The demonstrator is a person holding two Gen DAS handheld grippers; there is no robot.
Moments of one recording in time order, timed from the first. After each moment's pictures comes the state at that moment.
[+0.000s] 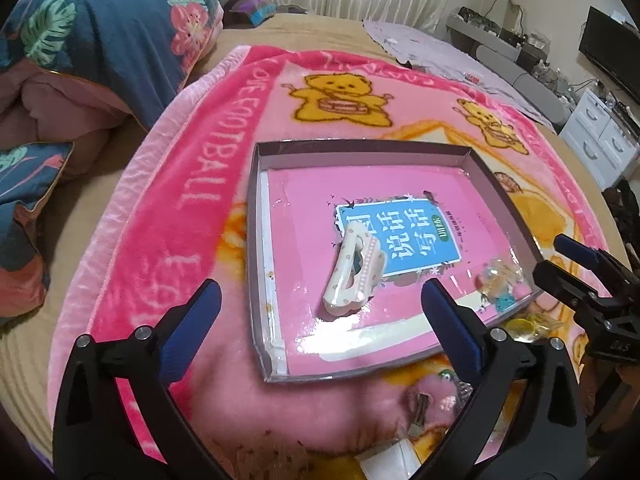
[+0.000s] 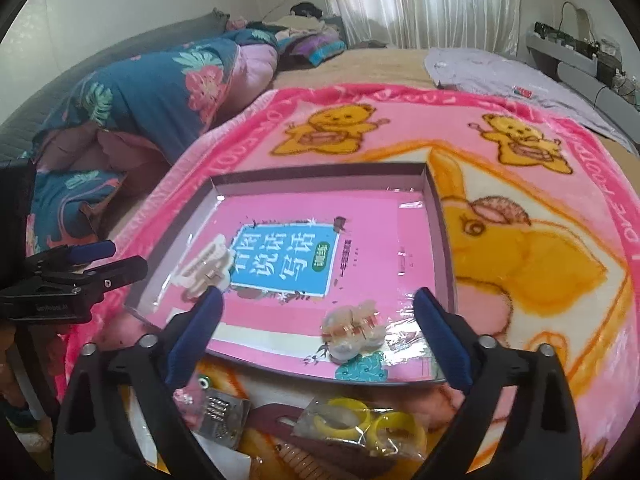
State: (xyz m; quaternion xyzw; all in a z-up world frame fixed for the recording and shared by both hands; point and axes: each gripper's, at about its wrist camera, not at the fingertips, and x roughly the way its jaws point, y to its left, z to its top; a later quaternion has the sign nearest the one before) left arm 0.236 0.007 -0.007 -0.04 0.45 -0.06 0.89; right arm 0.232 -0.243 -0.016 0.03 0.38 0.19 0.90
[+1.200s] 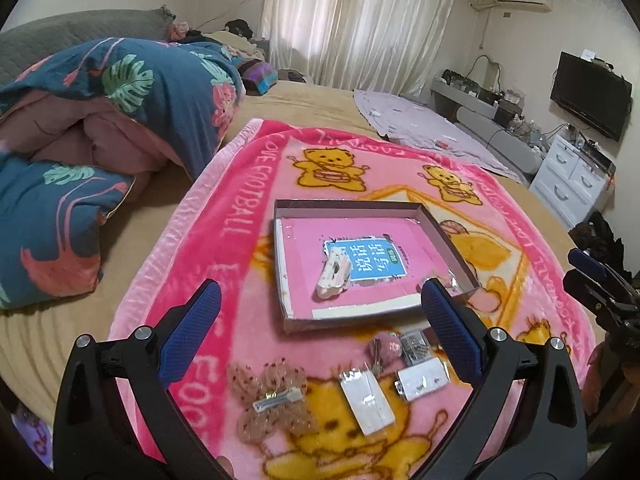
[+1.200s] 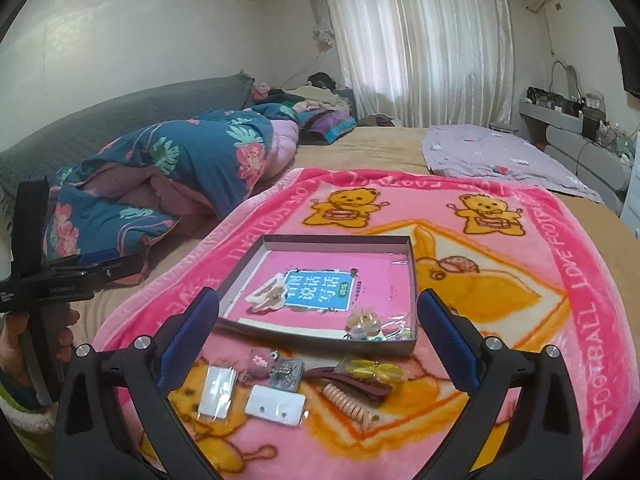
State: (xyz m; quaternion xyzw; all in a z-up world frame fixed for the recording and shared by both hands) left arm 0.111 0.033 0.078 -0.07 0.33 -0.07 0.94; right arm 0.093 -0.261 0.082 0.02 0.27 0.20 0.94
